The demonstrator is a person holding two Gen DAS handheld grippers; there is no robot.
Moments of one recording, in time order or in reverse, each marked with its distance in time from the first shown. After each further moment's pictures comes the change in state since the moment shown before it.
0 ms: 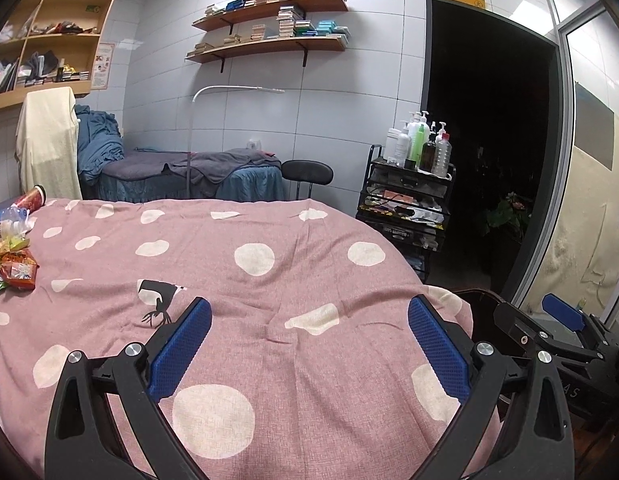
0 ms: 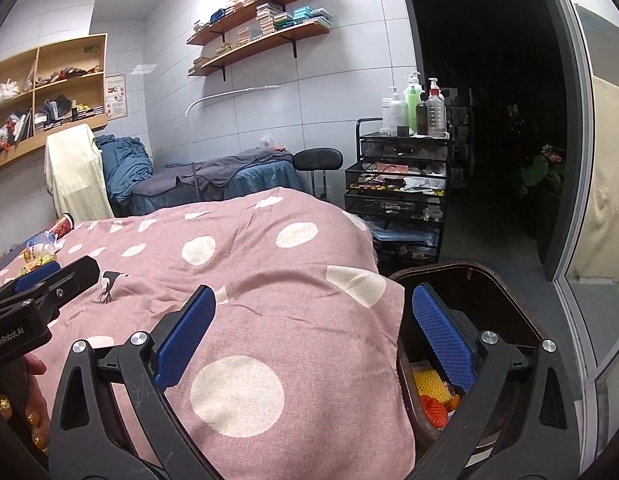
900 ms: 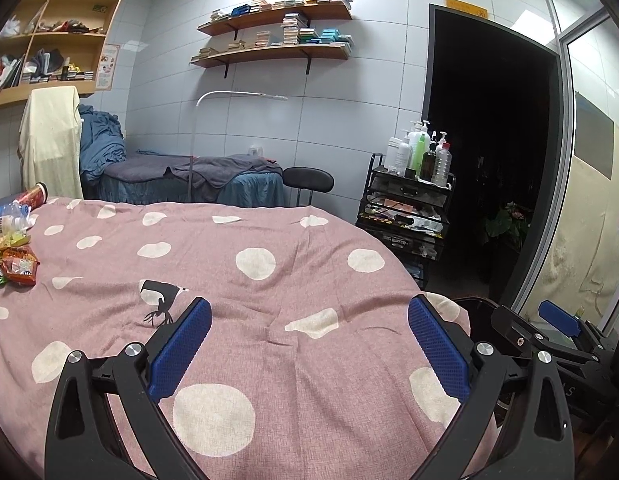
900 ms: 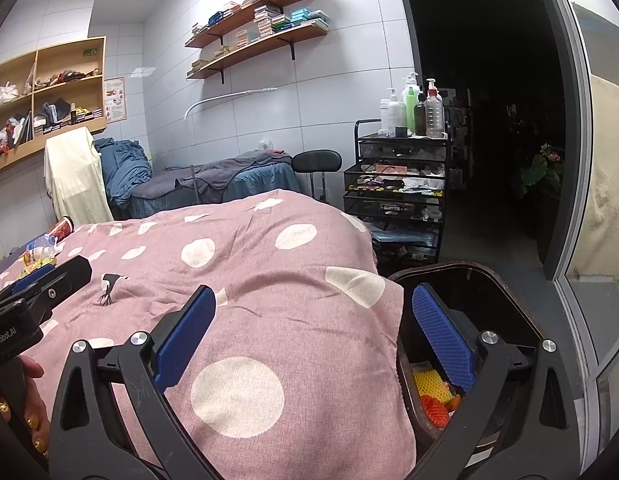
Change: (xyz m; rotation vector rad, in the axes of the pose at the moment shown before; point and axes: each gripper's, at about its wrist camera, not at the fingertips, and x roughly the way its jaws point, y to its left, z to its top) left arm -0.006 0.002 -0.001 -0.012 -0.026 -0.007; right arm 0.000 -0.001 0.000 0.005 -0.004 0.001
